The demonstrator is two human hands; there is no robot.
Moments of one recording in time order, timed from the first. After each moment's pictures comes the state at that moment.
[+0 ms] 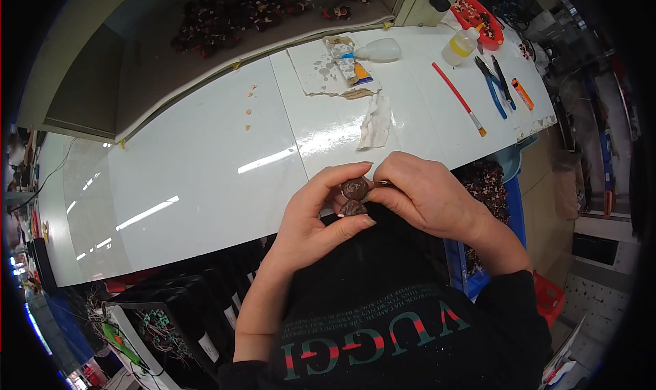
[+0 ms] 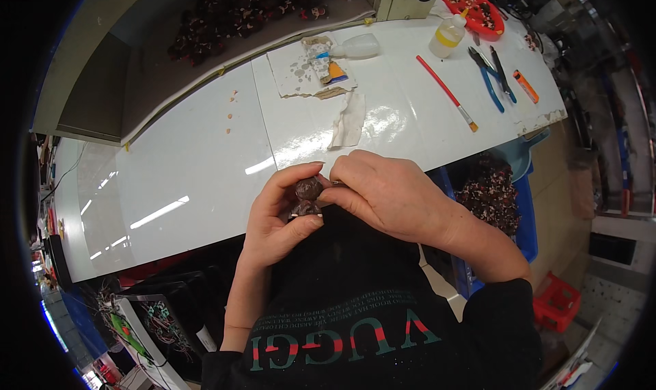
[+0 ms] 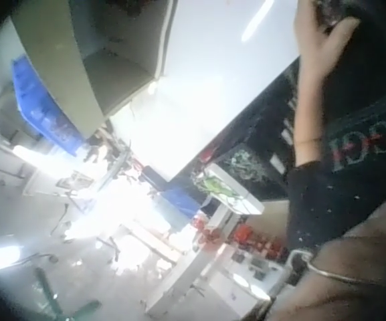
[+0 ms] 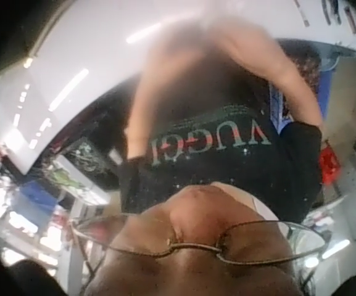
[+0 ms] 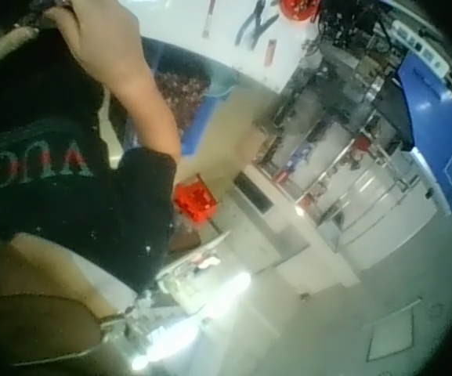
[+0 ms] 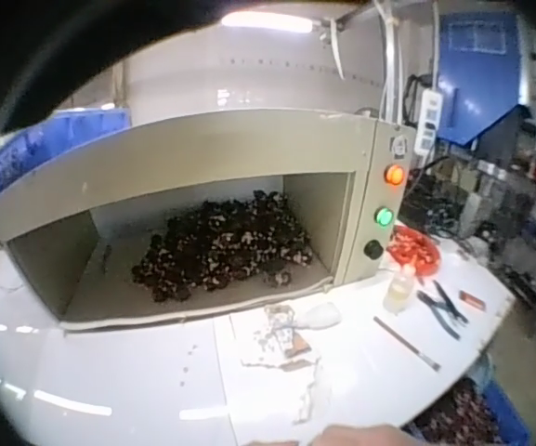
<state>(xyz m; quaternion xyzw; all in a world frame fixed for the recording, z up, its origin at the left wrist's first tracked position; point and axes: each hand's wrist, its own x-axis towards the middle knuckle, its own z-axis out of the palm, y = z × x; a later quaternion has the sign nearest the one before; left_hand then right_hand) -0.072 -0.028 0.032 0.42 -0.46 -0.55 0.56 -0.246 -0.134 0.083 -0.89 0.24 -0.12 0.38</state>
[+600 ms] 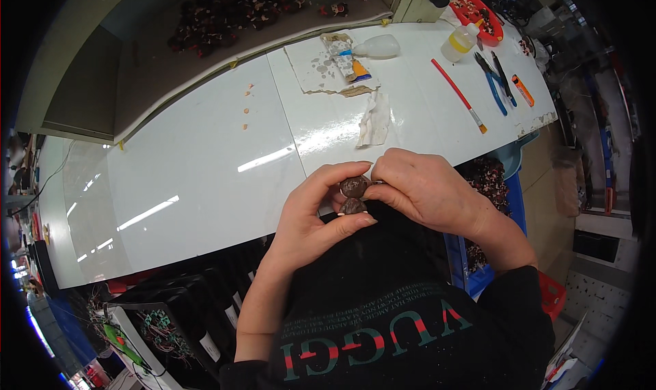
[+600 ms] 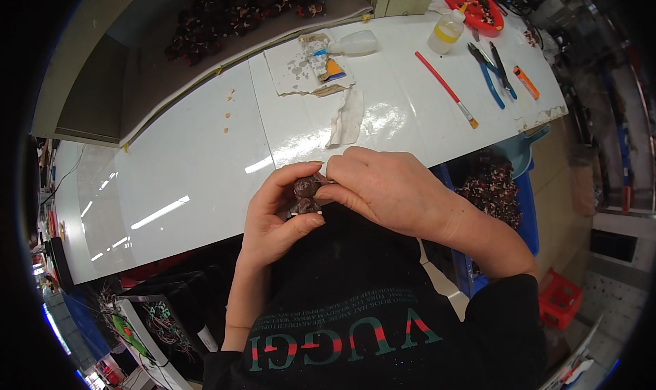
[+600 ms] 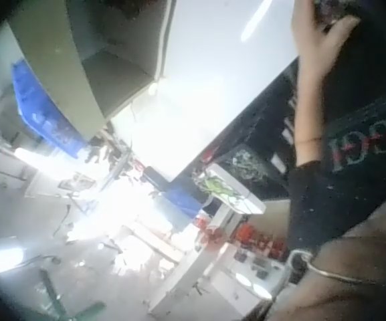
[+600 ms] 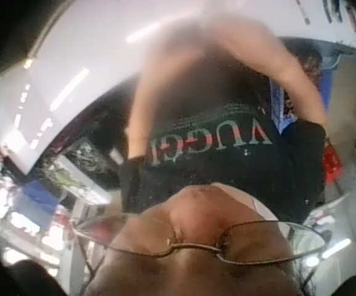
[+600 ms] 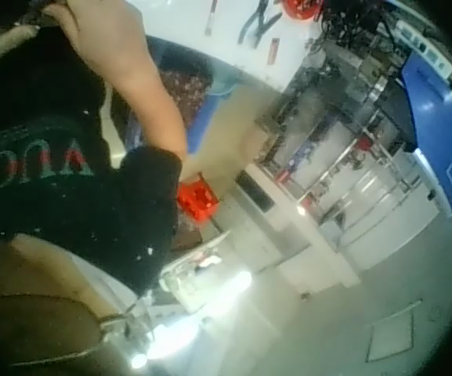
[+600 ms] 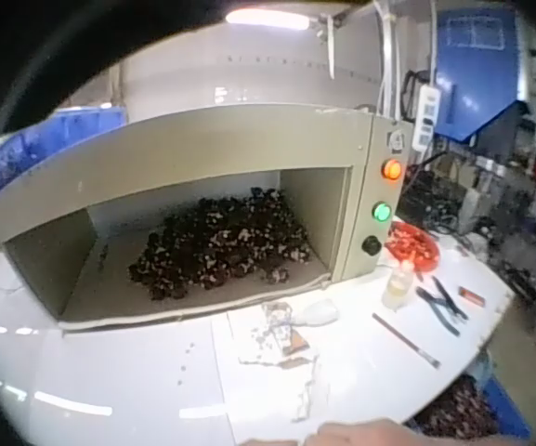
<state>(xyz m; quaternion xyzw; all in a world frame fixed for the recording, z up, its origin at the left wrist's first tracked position) -0.076 -0.032 0.028 0.44 -0.47 -0.53 0.55 -0.247 -0.141 0.081 -0.91 0.22 -0.10 0.34</state>
